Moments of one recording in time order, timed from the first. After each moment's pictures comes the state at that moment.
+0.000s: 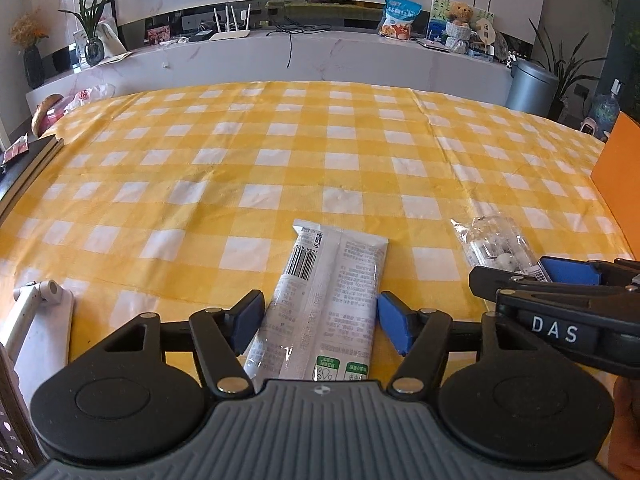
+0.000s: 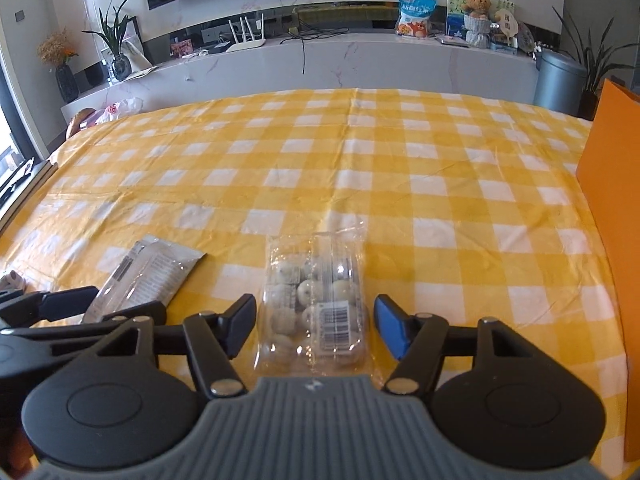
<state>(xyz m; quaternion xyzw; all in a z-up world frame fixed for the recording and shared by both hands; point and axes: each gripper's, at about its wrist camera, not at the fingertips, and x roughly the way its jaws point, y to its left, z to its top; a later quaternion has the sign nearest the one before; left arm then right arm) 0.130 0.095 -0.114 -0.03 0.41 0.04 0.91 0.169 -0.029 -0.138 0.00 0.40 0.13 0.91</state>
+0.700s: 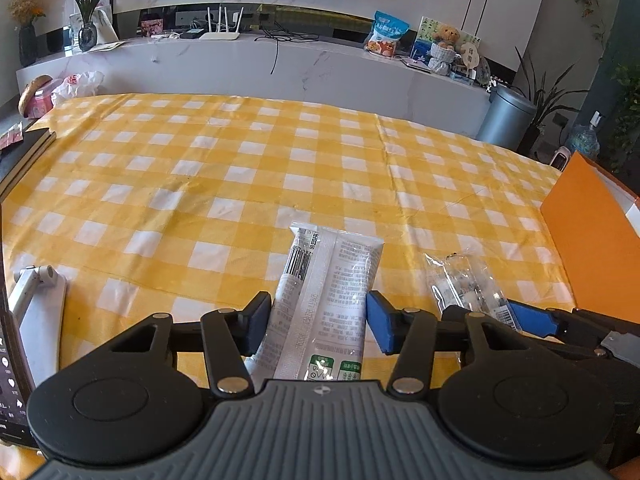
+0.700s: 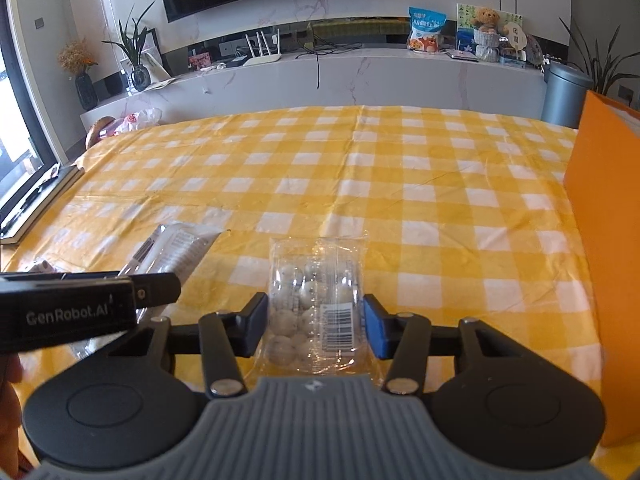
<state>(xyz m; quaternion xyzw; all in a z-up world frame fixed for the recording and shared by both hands) 0.109 0.078 -0.072 -0.09 0.40 0.01 0.91 0.136 -0.057 -0.113 0.02 0.39 0.16 0.91</state>
